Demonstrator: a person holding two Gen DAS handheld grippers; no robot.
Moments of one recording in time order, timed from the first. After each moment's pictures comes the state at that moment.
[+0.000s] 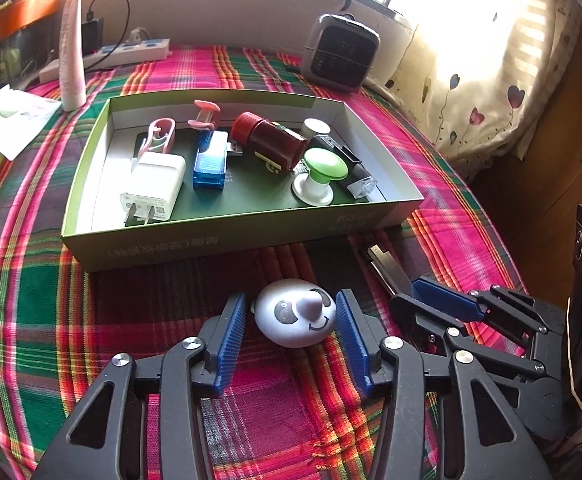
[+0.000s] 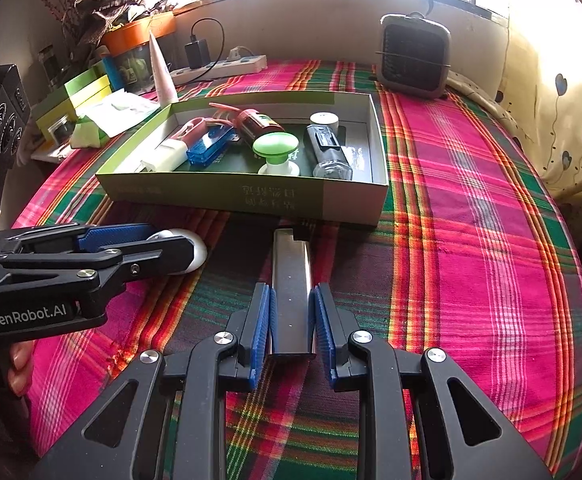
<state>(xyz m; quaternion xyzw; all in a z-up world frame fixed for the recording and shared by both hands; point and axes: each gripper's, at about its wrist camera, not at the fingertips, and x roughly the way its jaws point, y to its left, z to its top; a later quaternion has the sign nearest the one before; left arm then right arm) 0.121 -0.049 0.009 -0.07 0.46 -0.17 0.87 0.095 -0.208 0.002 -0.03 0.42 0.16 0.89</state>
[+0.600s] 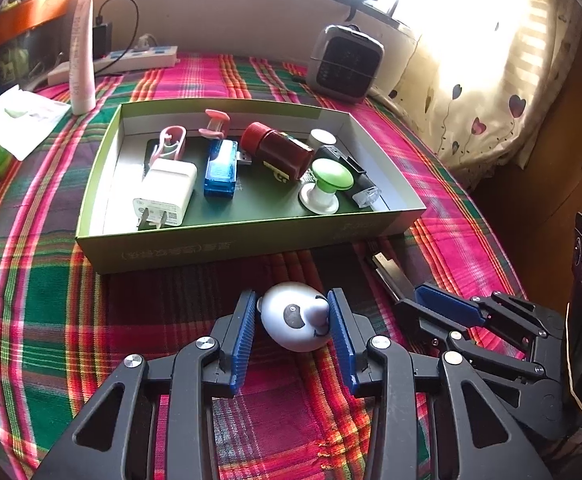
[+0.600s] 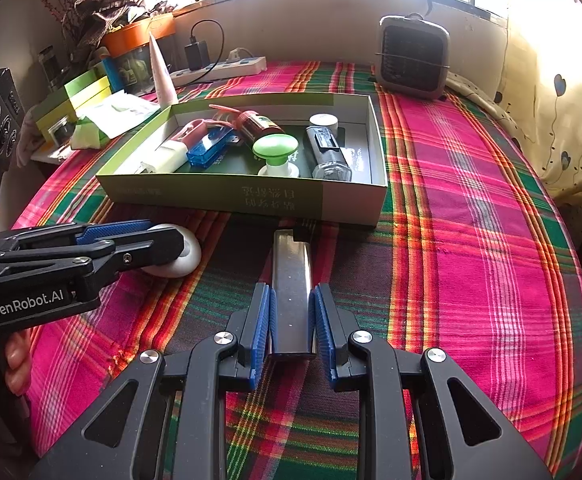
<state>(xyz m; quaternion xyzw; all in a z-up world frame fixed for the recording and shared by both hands) 0.118 -0.044 0.012 -0.08 0.45 -0.16 0.88 0.095 -0.208 0.003 -0.03 0.42 0.16 0.89</state>
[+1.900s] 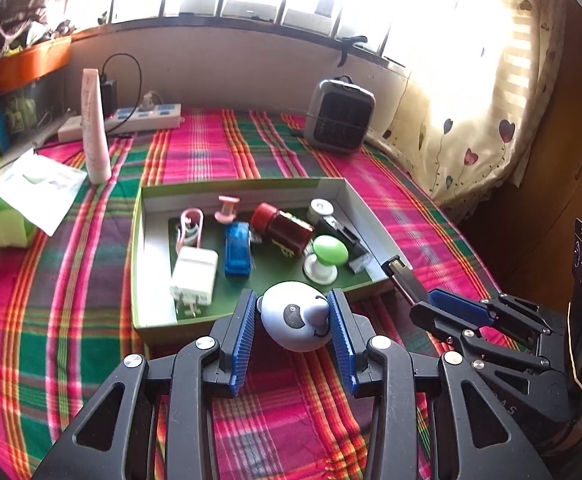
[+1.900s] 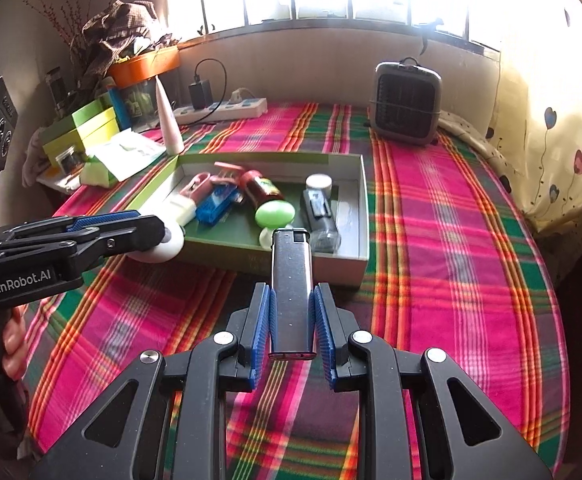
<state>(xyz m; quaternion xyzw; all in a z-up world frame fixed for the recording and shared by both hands) 0.128 -0.028 0.063 -0.06 0.39 -0.16 0.91 0.103 -0.212 0.043 -0.02 0.37 0.16 0.91</state>
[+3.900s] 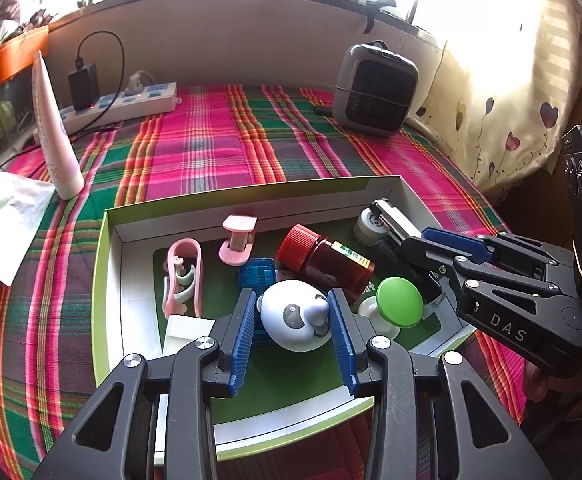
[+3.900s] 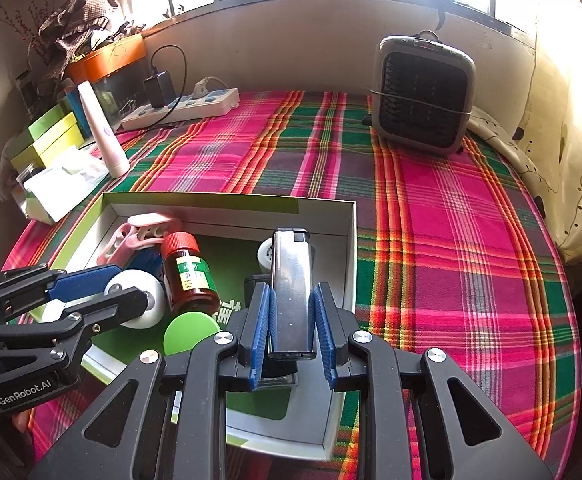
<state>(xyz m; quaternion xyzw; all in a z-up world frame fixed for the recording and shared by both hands) 0.217 -0.042 0.023 -0.03 0.43 -0.14 0.89 0.225 -0.211 0.023 -0.02 0.41 0.16 0.90</state>
